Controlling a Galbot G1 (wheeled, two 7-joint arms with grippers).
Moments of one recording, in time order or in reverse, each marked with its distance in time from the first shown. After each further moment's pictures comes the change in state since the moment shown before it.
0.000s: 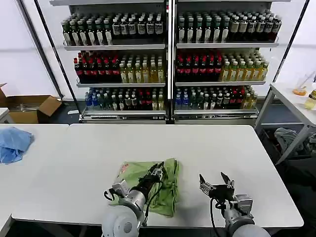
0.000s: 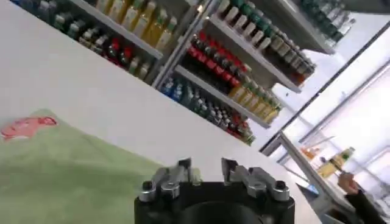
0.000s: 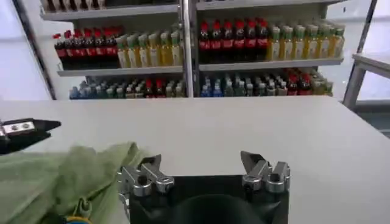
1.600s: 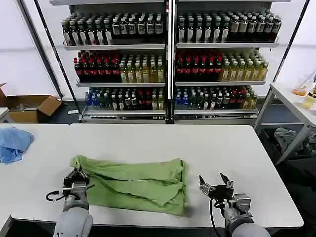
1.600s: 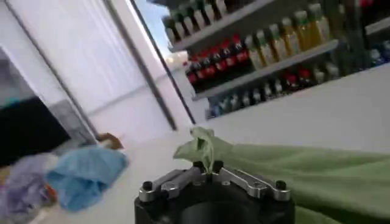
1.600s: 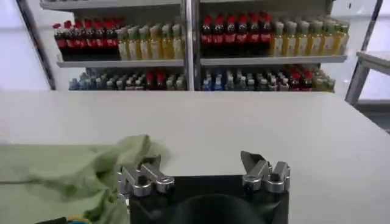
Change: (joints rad) left arm 0.048 0.194 -0.335 0.052 0.893 0.048 -0.048; right arm 0.025 -0.033 -0.020 -0.027 0.013 -0.004 0.002
